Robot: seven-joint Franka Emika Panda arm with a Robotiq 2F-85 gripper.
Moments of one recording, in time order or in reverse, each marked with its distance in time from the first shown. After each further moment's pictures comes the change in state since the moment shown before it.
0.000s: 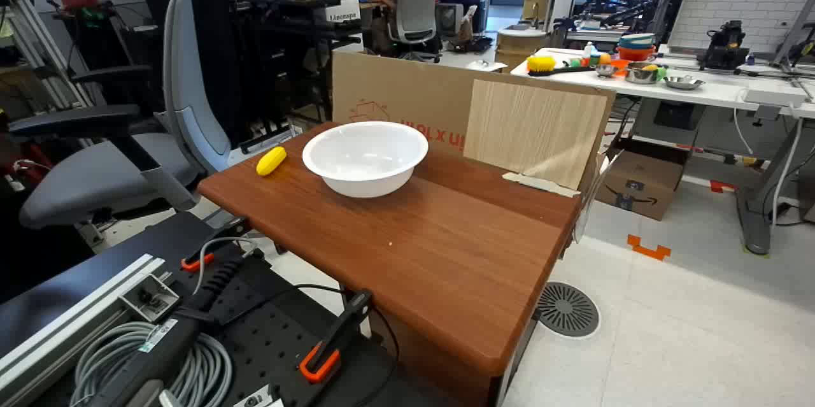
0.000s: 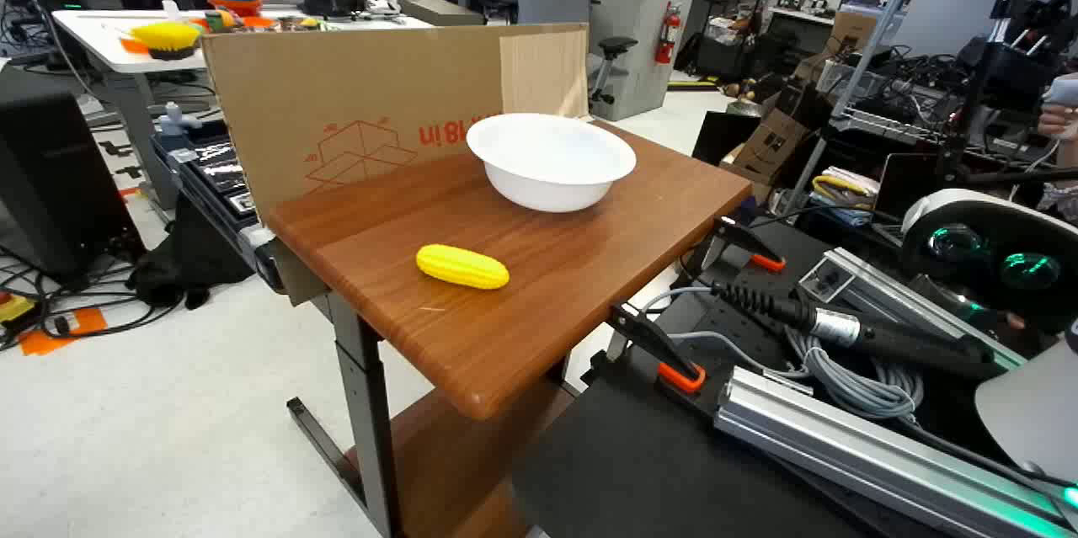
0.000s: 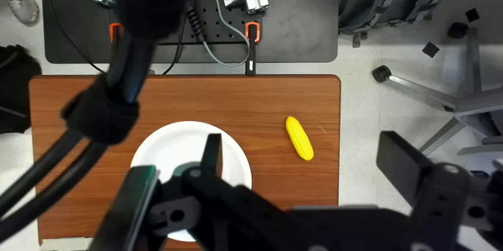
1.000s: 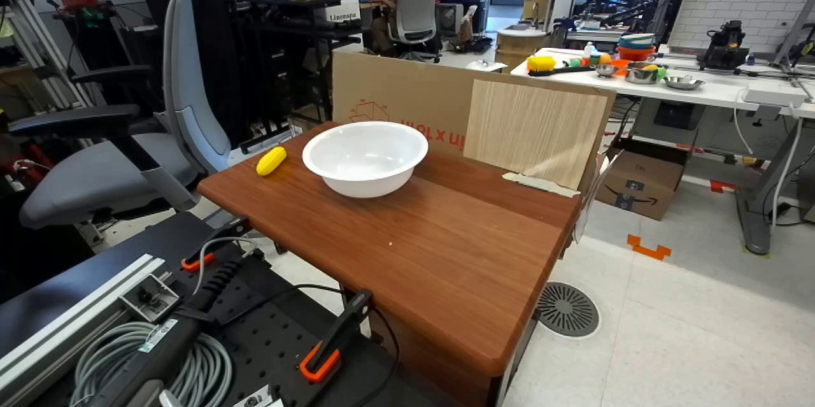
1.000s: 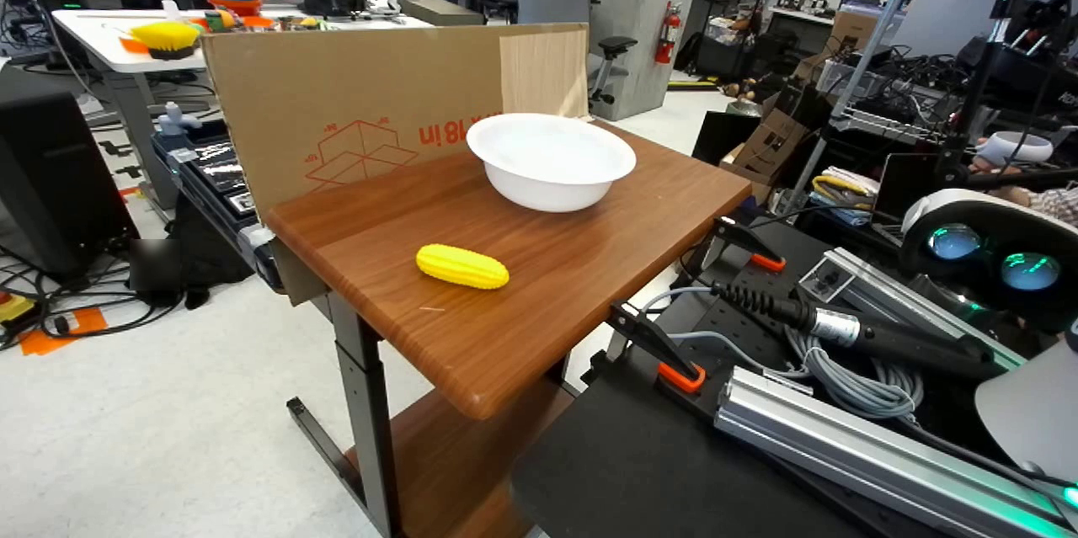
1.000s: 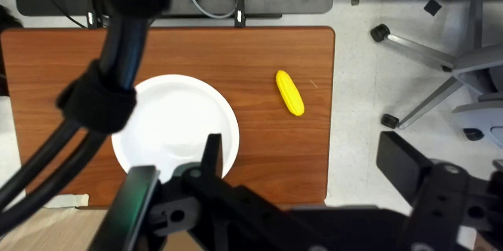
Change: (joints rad) arm 0.007 0.052 0.023 -0.004 -0.024 0.176 0.033
